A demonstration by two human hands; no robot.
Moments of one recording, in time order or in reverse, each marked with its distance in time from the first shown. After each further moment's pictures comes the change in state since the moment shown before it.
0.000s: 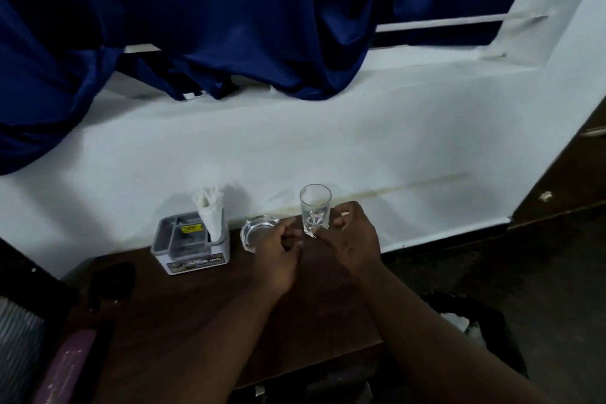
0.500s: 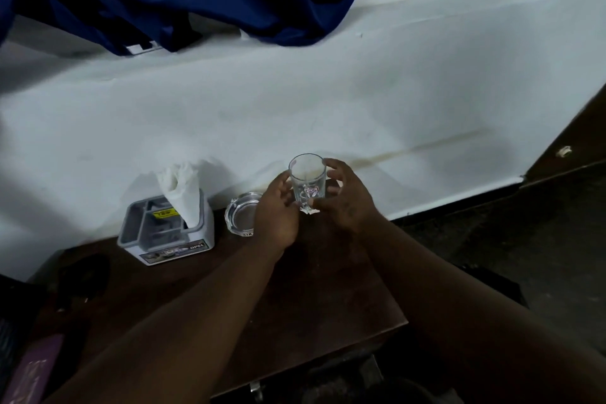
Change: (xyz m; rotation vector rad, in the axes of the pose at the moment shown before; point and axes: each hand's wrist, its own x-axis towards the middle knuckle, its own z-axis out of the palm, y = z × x) left_hand 0.069 -0.021 0.038 -0.146 -0.006 -0.063; right_hand 0.067 0.034 0.021 0.209 -0.242 -0.019
